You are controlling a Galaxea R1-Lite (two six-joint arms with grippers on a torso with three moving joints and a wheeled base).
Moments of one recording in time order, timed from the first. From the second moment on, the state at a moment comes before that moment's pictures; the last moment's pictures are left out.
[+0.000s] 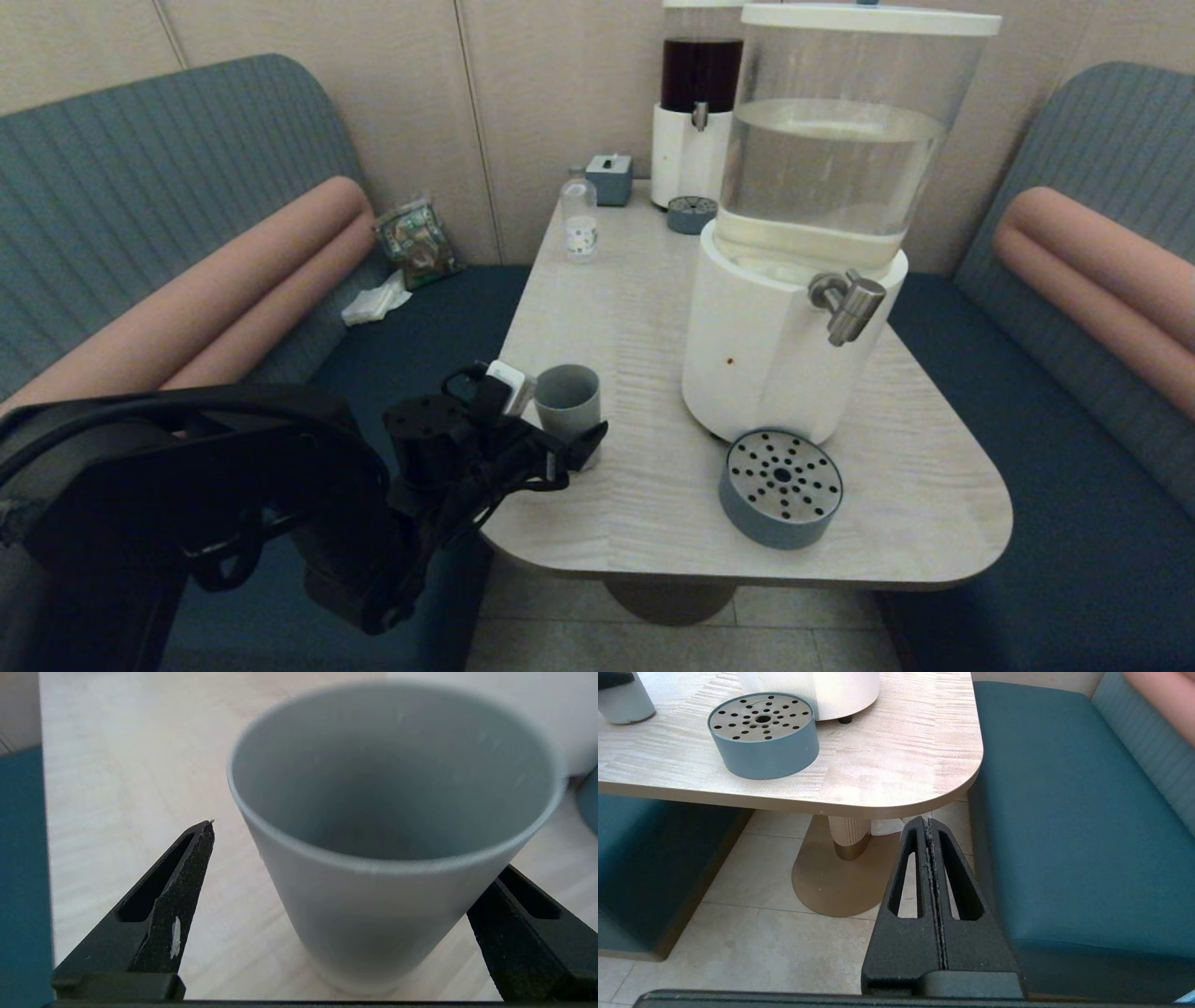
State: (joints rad) left arm -0.41 2.29 -0.76 -1.52 -0.17 0.11; right arm 0.00 0.00 0.00 0.00 0.00 0.00
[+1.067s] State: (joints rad) left arm -0.41 2.27 -0.75 -1.53 -0.17 0.11; right arm 0.00 0.00 0.00 0.00 0.00 0.00
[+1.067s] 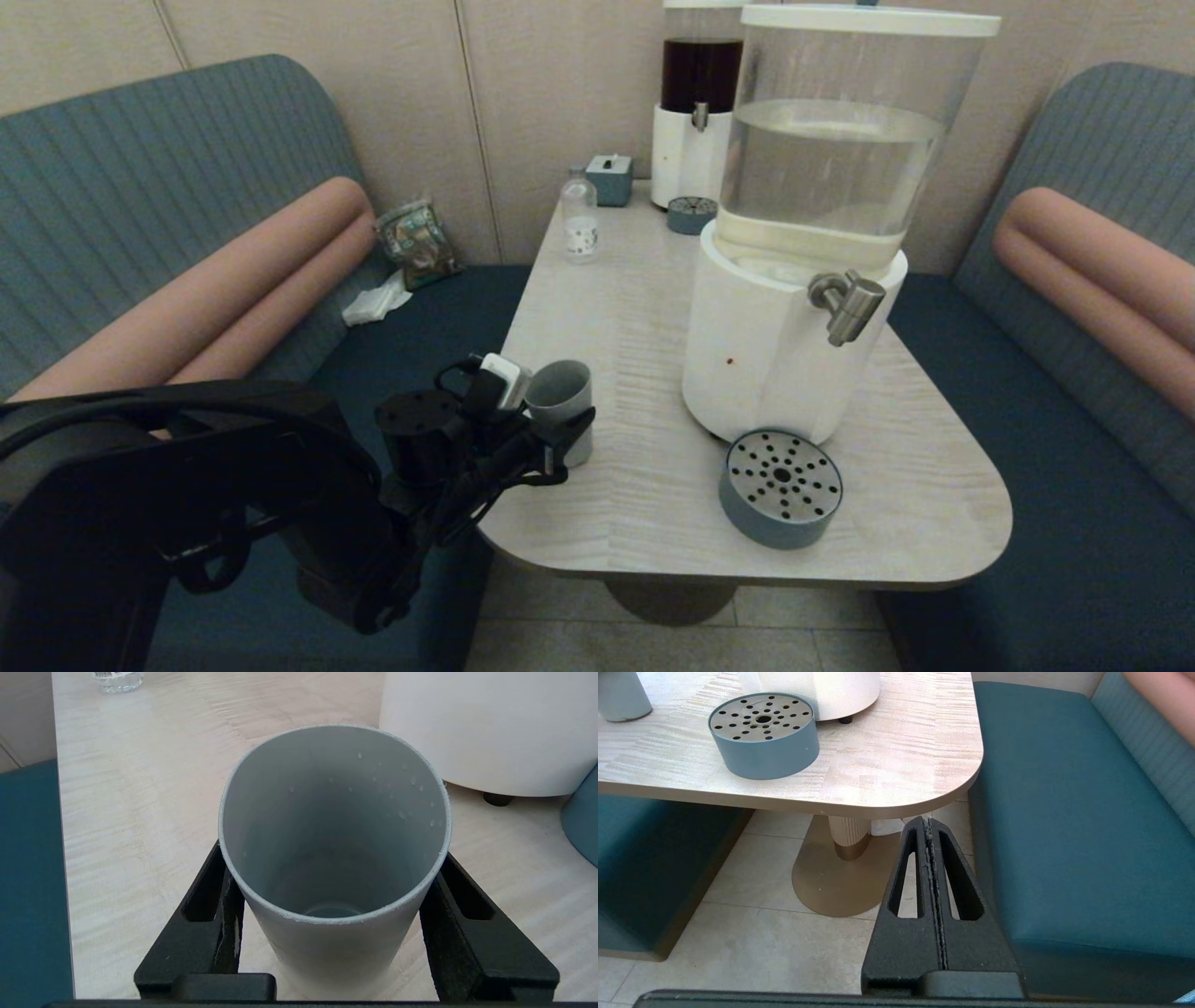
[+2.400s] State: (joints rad) left arm -0.64 2.05 -0.70 -1.52 -0.06 0.10; right arm 0.00 0.00 0.00 0.00 0.00 0.00
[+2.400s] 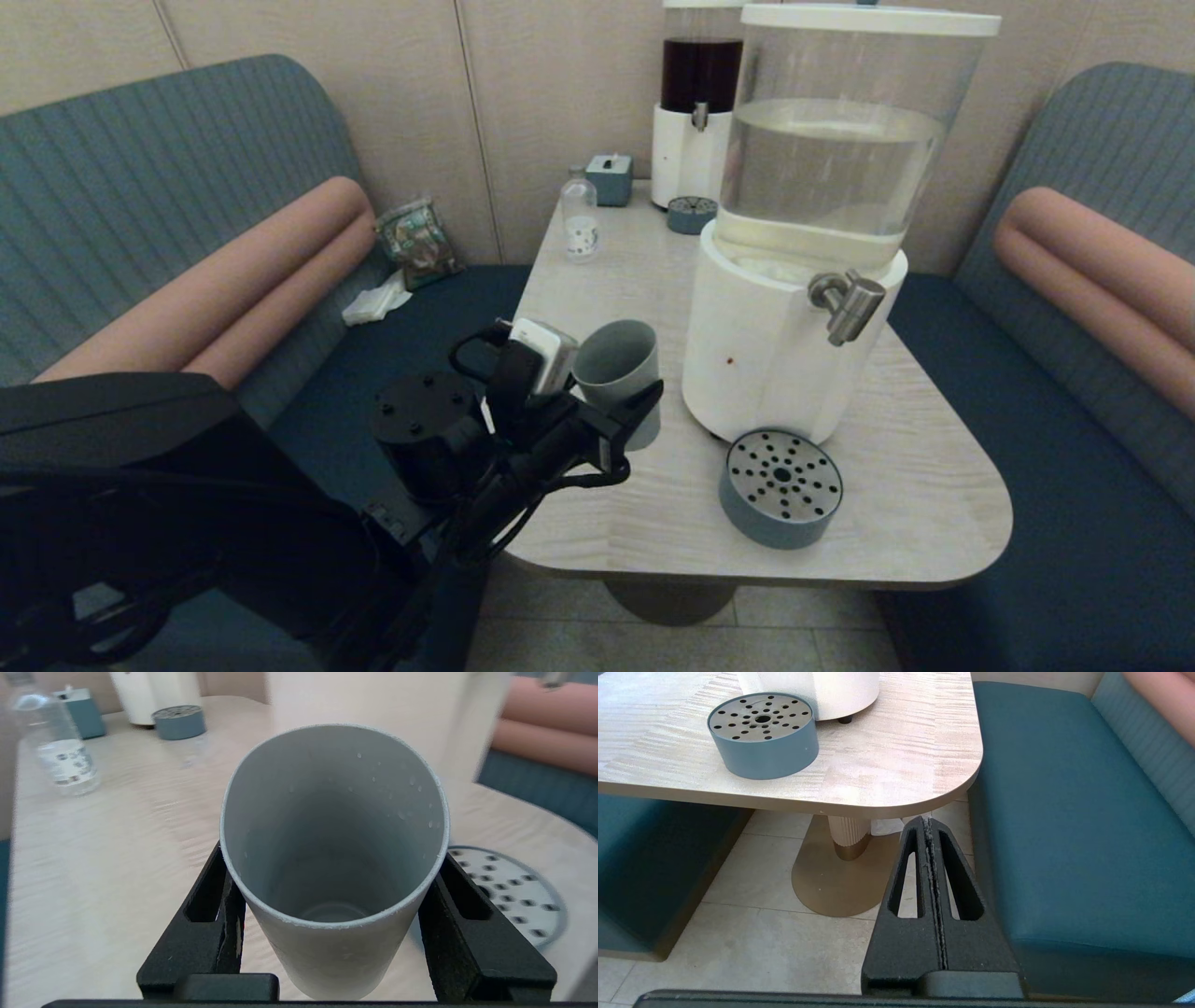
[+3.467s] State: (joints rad) left arm -0.84 2.12 -0.75 -1.48 -0.03 0.13; right arm 0.00 0.00 0.00 0.00 0.00 0.00
